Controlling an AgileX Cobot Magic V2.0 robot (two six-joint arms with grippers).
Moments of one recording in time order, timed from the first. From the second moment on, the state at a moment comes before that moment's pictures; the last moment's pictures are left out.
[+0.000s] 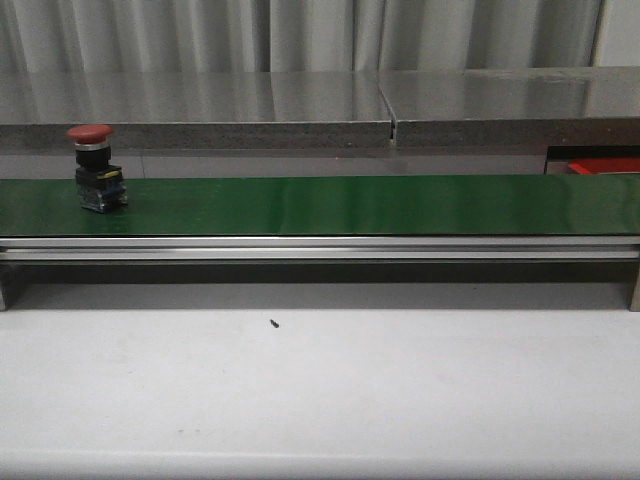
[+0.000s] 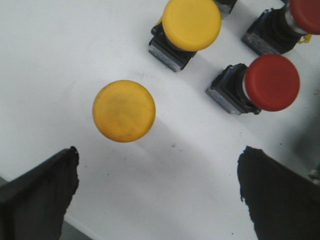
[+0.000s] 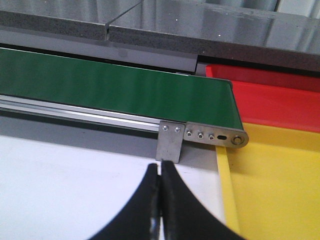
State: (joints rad) left arm 0.64 1.75 -1.23 -0.27 0.76 0.17; right arm 0.03 -0.01 0.03 0.00 0.20 -0.06
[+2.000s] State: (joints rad) left arm 0.34 1.66 -1.43 -0.42 0.79 0.22; right arm 0.03 -0.01 0.03 0.00 0.20 -0.06
